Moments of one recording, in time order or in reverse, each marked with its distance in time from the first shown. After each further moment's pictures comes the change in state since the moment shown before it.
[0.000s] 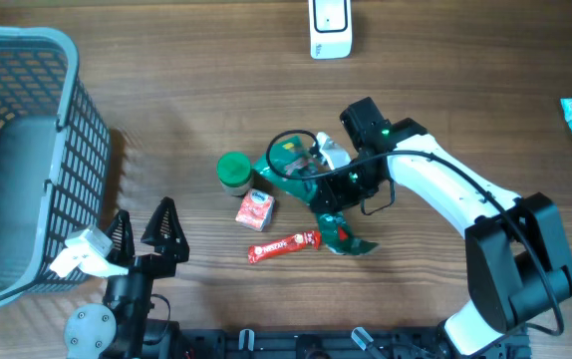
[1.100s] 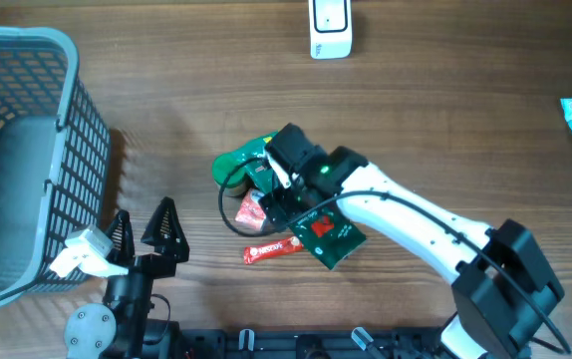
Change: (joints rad) left arm 0.000 0.000 0.000 0.000 0.000 0.000; right arm 0.368 -0.035 0.093 0.087 0.607 0.170
